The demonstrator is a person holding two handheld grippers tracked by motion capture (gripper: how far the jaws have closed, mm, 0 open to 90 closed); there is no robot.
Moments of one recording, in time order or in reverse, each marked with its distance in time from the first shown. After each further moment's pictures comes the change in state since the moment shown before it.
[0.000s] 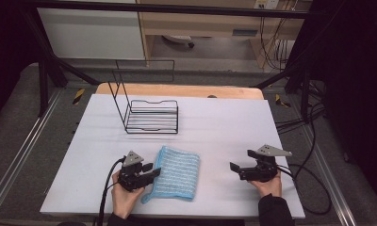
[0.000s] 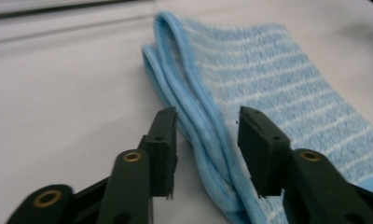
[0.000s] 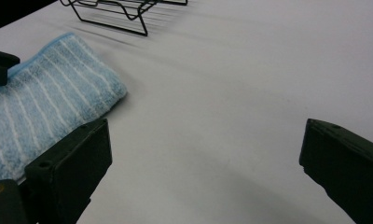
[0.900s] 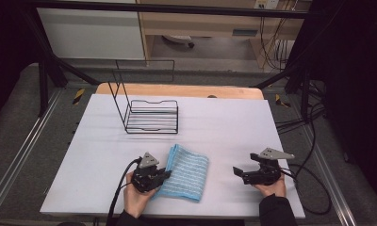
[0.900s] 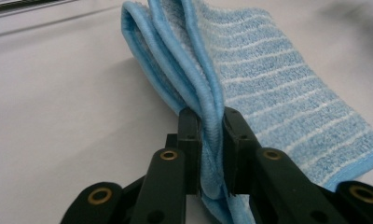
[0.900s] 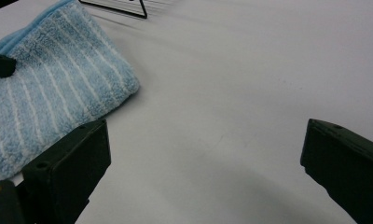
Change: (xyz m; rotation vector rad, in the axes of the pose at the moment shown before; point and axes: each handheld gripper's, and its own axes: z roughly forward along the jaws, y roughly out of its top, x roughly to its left) left arm -0.029 0.000 0.019 0.070 -0.053 0.072; right arm -0.009 -0.012 -0.008 0.035 0.009 -0.026
